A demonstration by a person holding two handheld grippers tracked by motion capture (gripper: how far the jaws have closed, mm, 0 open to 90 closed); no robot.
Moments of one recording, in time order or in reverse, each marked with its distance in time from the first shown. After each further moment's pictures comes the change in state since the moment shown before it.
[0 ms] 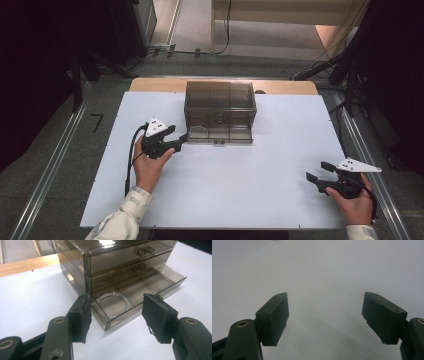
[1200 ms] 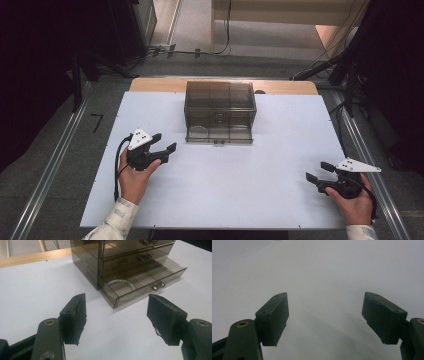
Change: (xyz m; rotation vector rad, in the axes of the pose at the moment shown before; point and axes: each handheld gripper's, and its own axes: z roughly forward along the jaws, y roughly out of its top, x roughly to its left) left arm 0.013 -0.030 -0.034 -0.019 0.023 -0.018; right arm 0.001 0.000 0.000 0.004 0.001 0.001
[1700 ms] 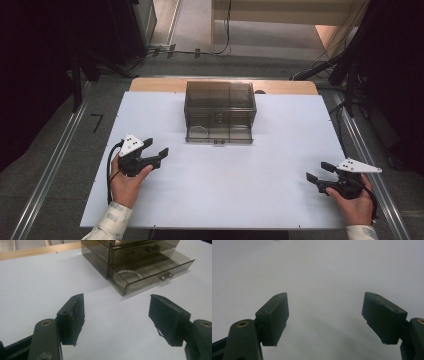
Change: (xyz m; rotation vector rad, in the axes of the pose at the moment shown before) left arm 0.012 -0.017 -0.018 0.015 0.033 -0.008; right arm 0.000 0.000 -0.001 -0.006 0.002 -0.001
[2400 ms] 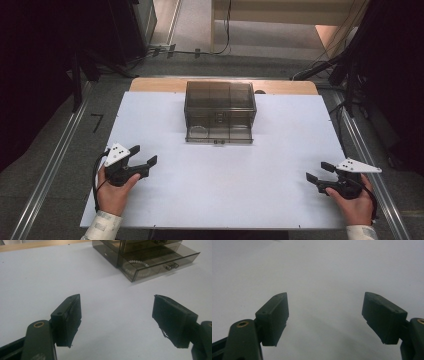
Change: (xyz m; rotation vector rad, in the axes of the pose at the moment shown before) left arm 0.014 -0.023 -0.026 0.002 0.019 -0.015; right arm 0.001 0.000 0.000 0.003 -0.003 -0.002
